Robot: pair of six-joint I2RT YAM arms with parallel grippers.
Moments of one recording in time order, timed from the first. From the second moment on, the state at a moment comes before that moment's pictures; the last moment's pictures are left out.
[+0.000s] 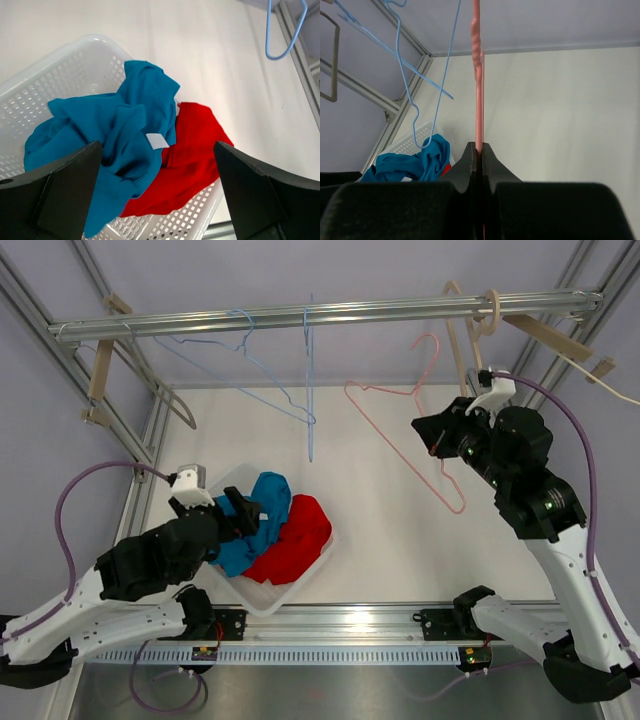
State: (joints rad) left arm -1.12 0.58 0.93 -0.90 -0.81 -0.84; right arm 0.44 0.95 1.37 -0.57 -0.02 0.42
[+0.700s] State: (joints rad) left arm -0.89 0.58 1.05 -0.48 -0.20 -0.54; right arm 0.44 1.32 1.72 -0.55 -0.07 0.35
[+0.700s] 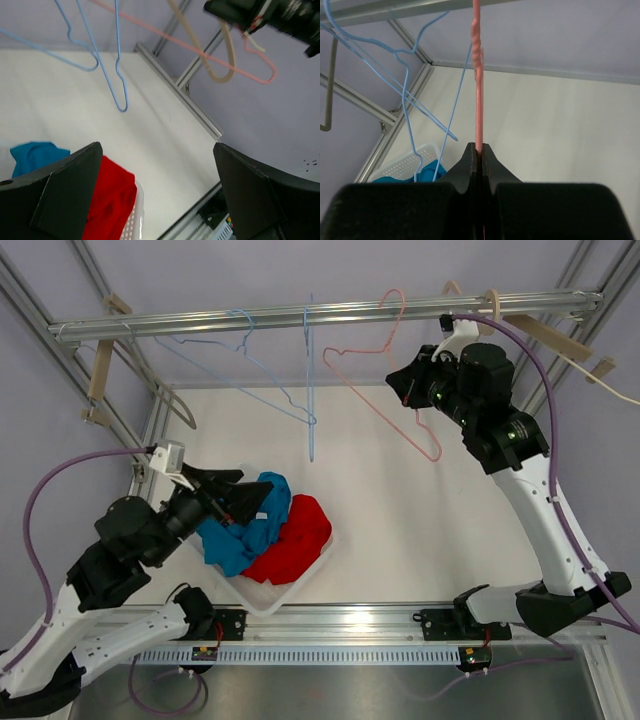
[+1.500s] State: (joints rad) left arm -0.89 0.46 0.87 -0.42 -0.28 -0.29; right arm 0.44 1.31 1.61 -0.50 -0.03 0.39
